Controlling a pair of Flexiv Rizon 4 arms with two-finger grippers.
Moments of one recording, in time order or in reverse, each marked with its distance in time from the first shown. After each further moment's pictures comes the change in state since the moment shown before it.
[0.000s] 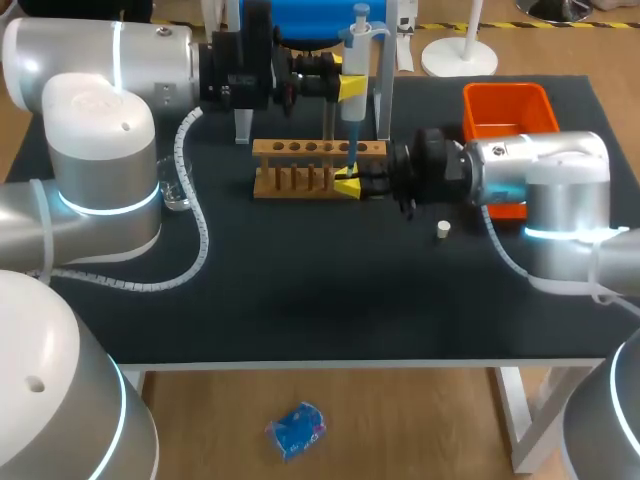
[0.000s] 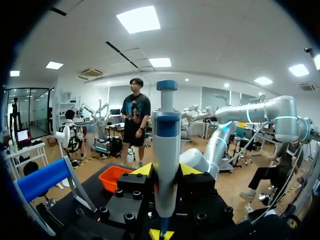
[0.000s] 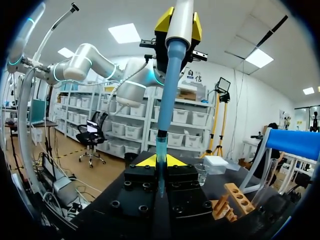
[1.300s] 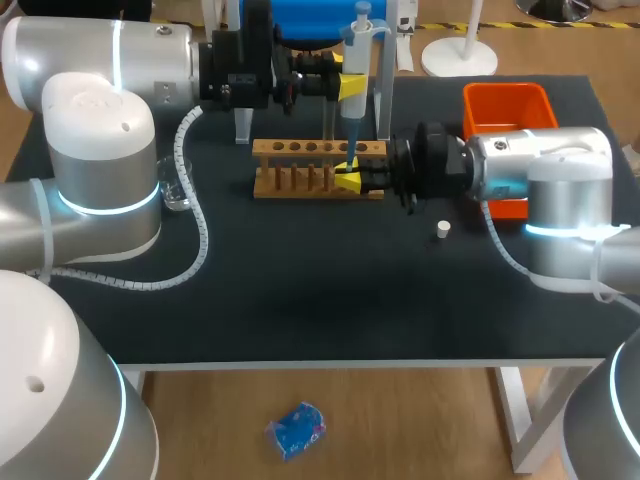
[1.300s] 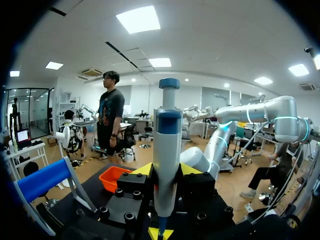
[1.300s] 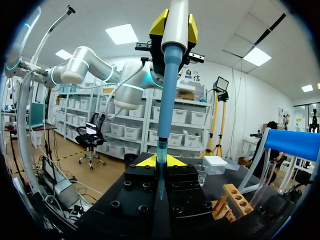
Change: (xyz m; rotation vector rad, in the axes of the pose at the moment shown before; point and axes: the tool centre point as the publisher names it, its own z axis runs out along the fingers) left arm 0.000 -0.001 0.000 -0.001 0.000 0.000; right arm -0.004 0.010 -0.001 0.001 -0.011 0.020
